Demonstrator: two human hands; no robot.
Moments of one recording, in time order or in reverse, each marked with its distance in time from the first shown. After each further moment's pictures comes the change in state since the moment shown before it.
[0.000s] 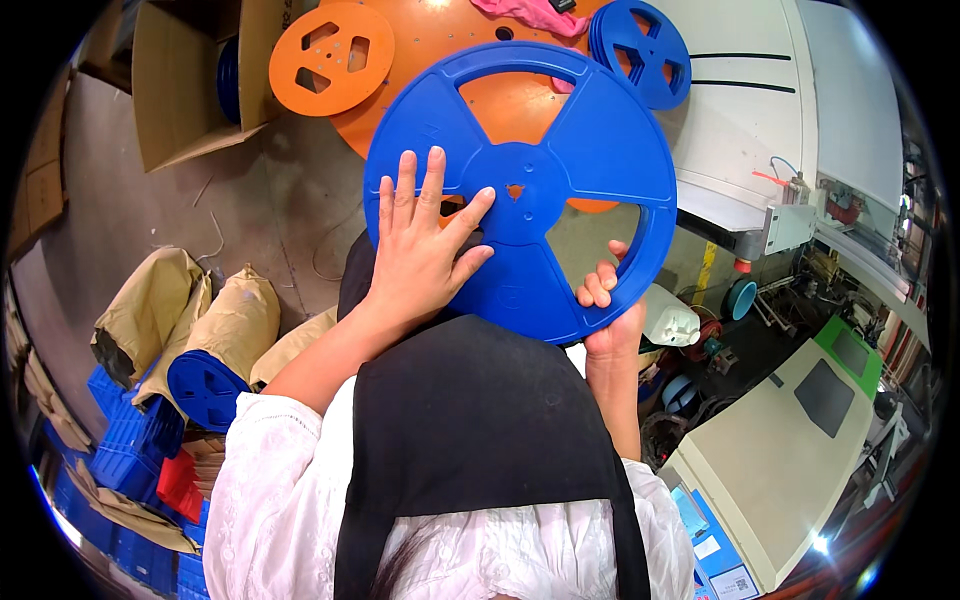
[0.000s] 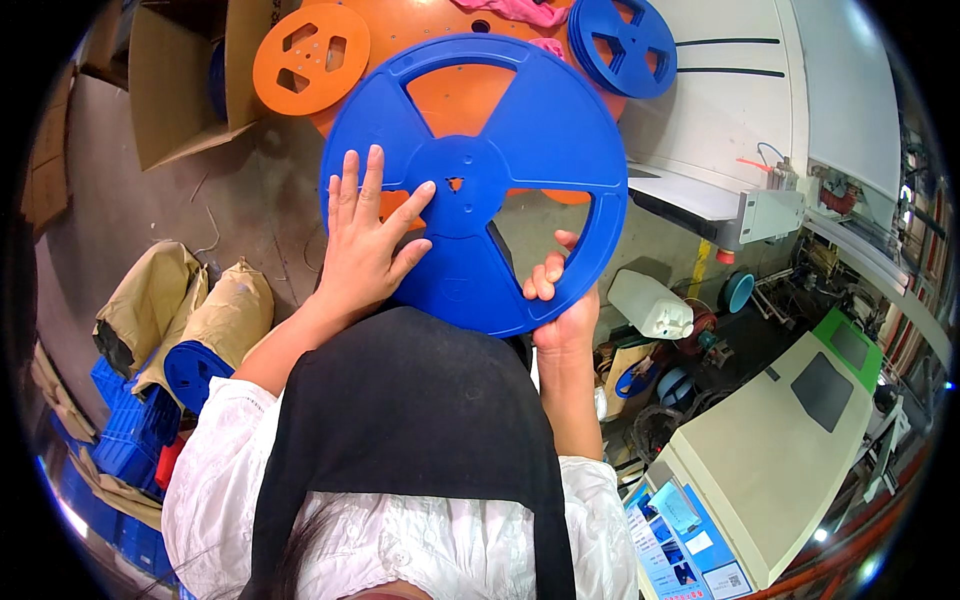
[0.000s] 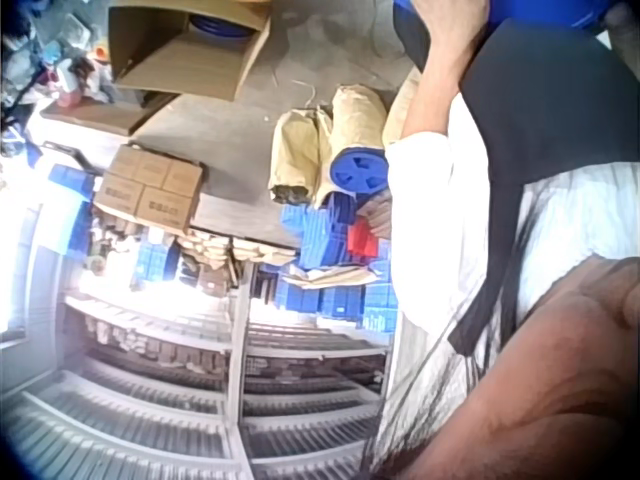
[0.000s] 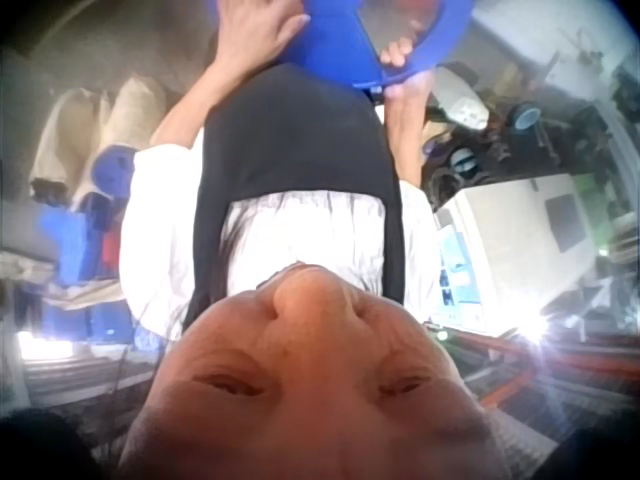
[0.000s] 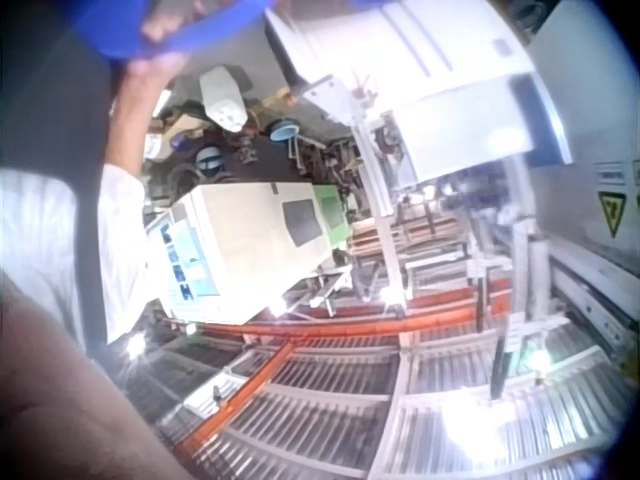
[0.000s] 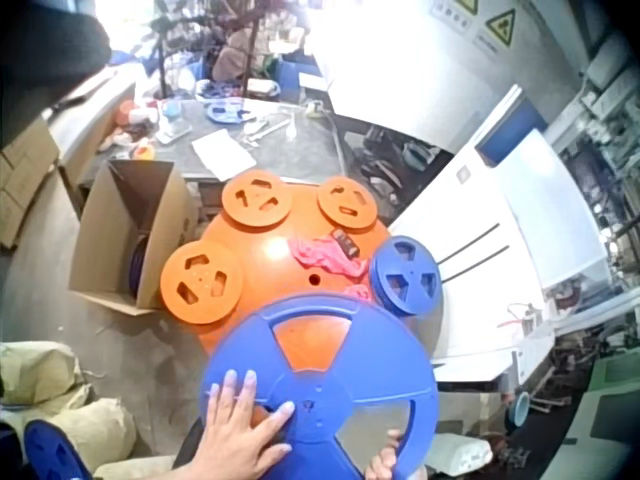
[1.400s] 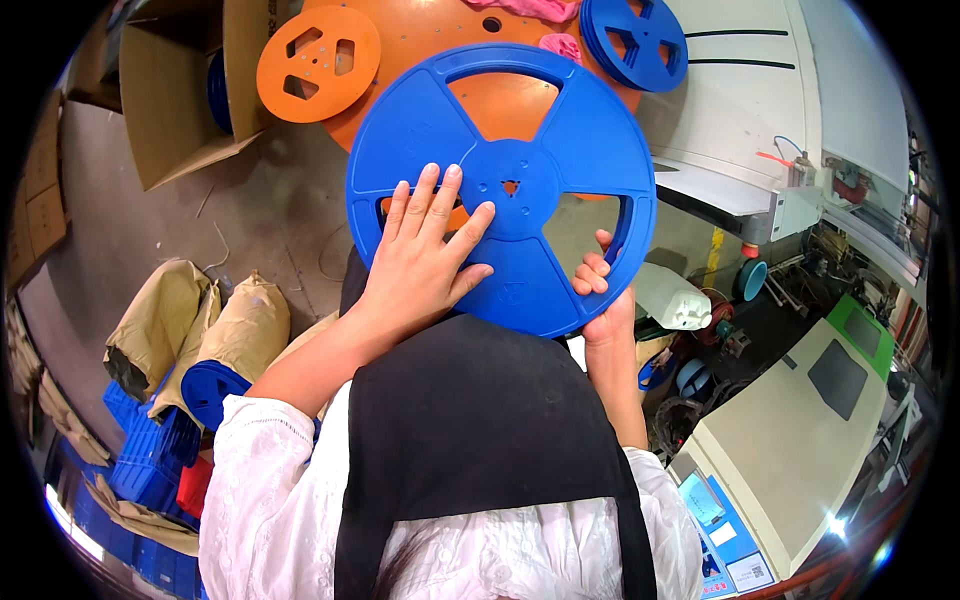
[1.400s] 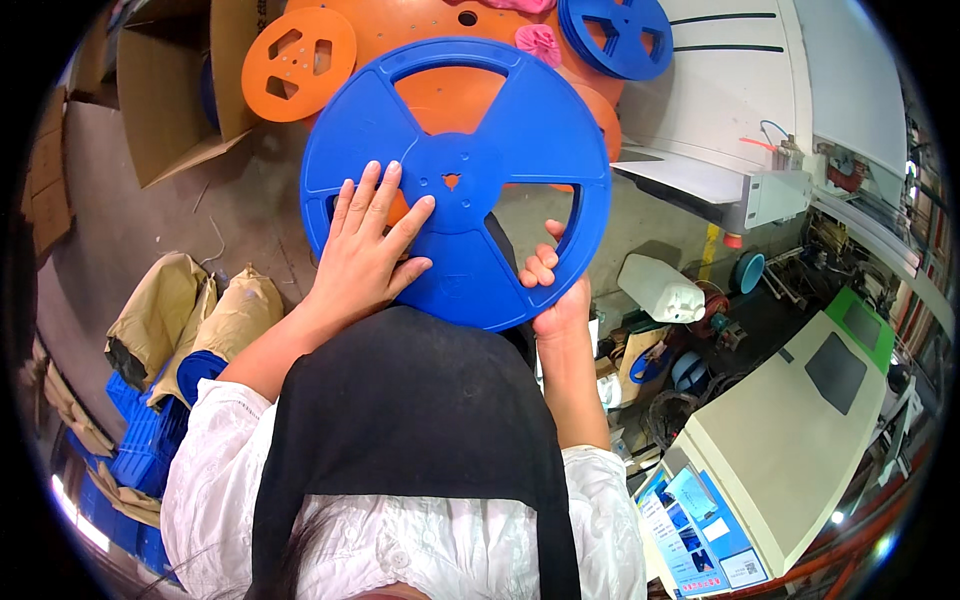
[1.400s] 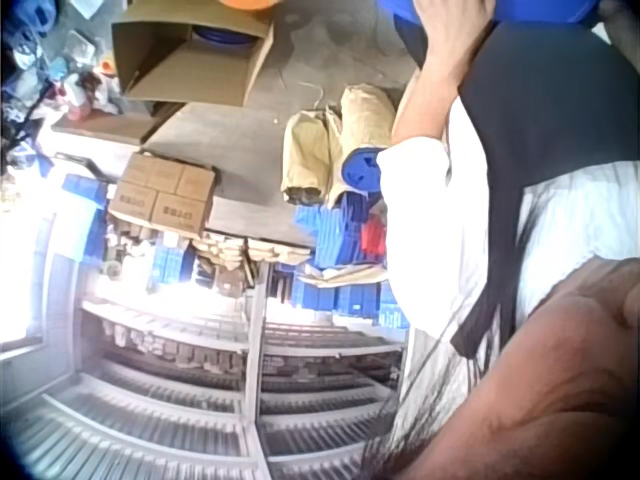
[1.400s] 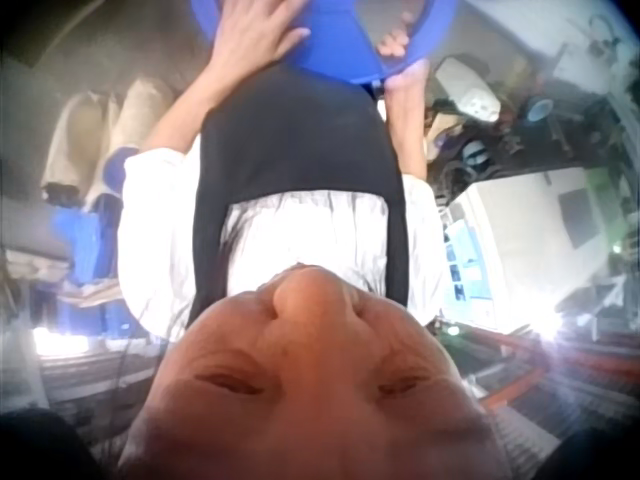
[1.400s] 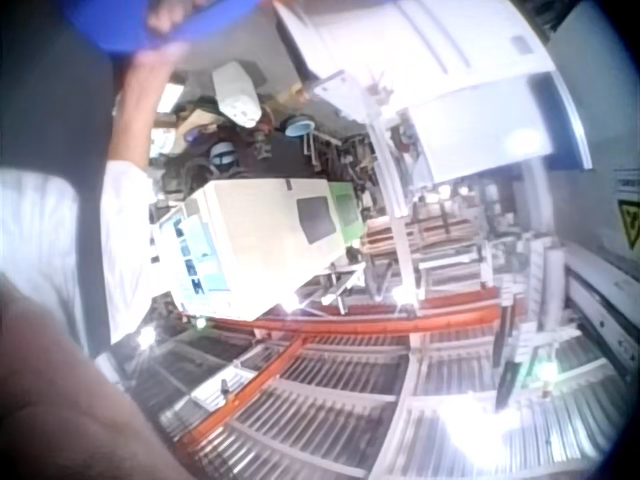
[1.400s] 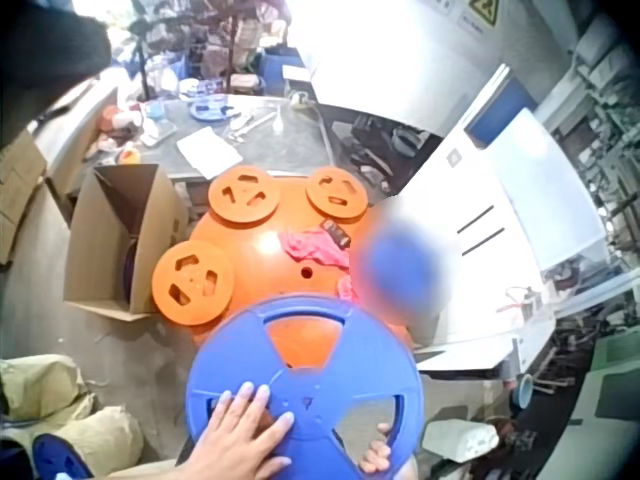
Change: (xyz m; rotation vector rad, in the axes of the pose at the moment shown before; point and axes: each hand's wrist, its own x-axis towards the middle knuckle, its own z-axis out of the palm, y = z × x) left_hand 0.007 0.003 -0.008 0.033 -0.152 0.158; right_hand 0.017 0.009 -0.030 0.254 0.009 0.169
